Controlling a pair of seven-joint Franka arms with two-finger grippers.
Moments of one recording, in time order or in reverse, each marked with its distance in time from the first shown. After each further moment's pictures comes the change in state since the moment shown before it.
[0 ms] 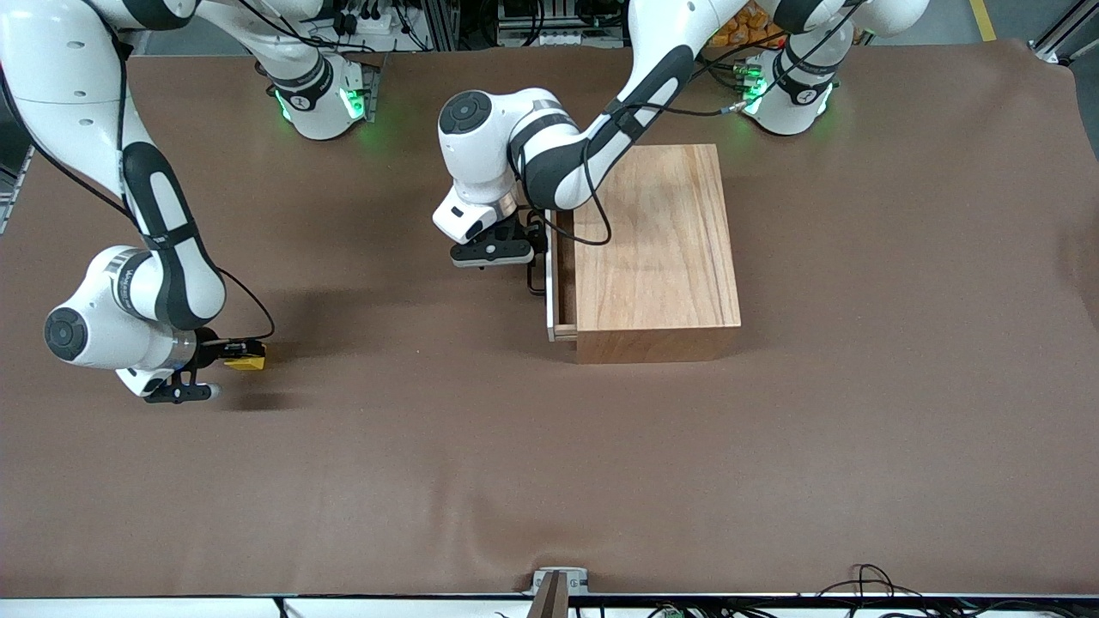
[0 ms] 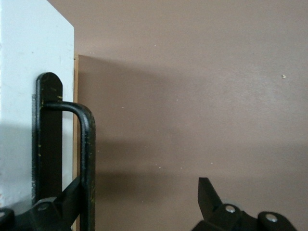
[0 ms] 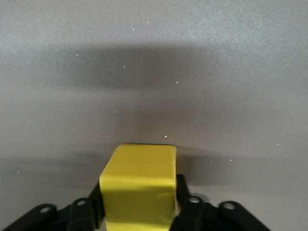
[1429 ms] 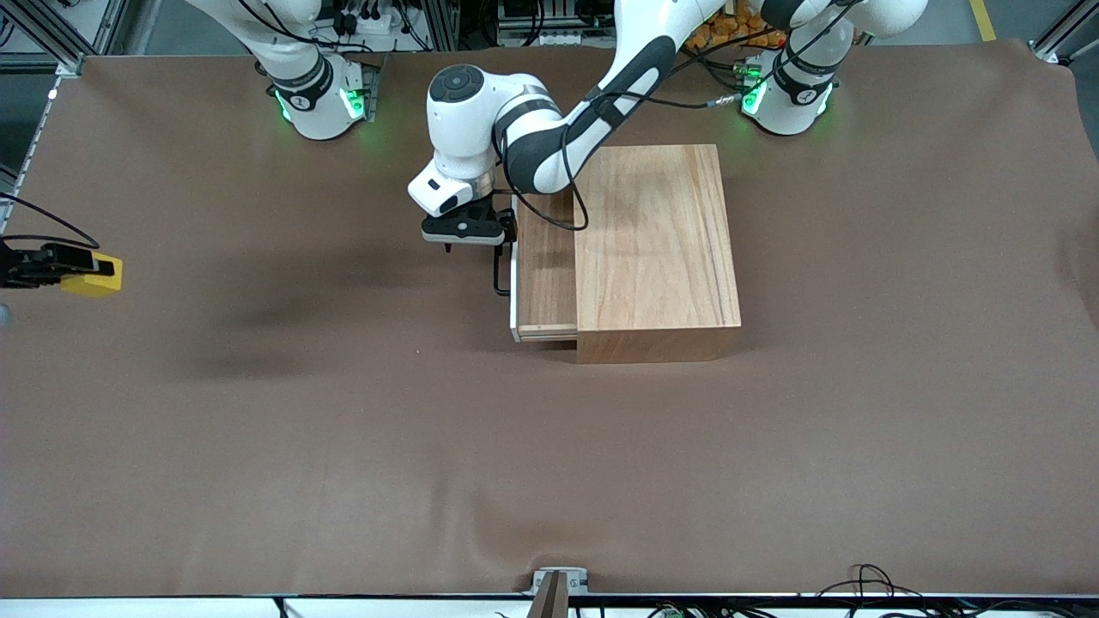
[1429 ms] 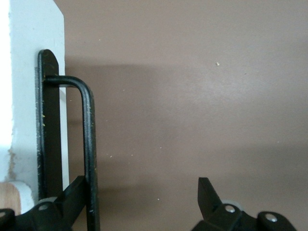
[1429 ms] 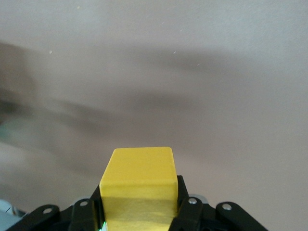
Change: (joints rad) left arm -0.053 0.009 -0.002 0.000 0.000 0.145 -0.005; right arm -0.185 -0.271 -0.005 0.397 -0.001 -0.843 -0.210
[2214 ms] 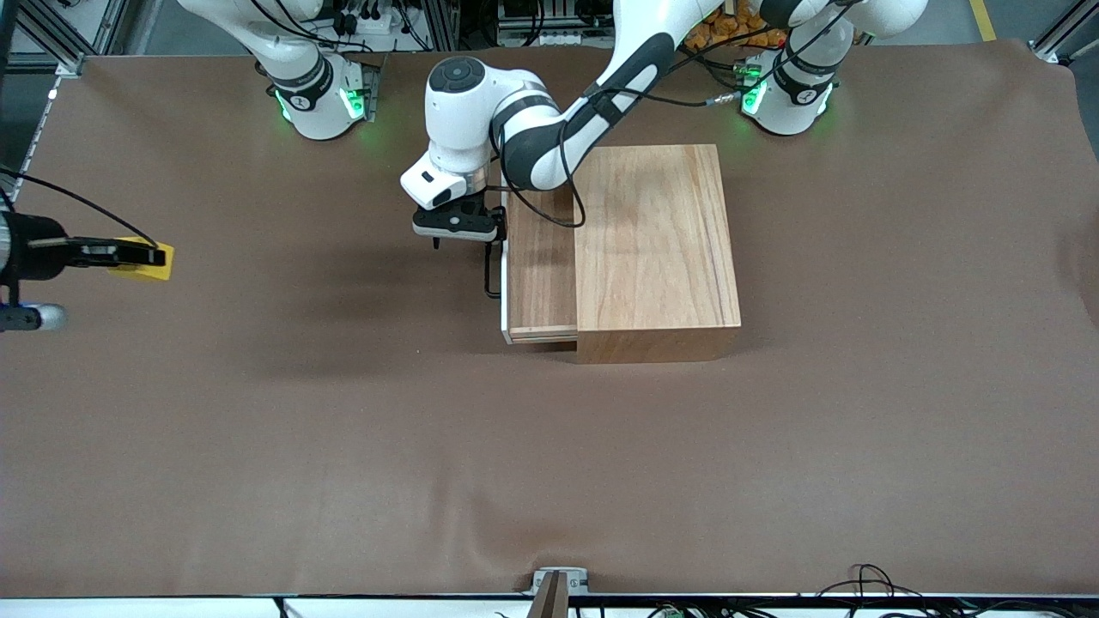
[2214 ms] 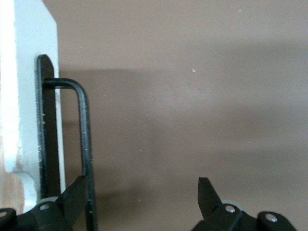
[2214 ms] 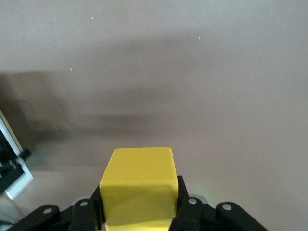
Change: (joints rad) left arm -0.005 -0.003 -0.009 0.019 -0.005 0.049 -0.001; right arm 0.211 -0.058 0.024 0.019 0.000 -0.054 0.533
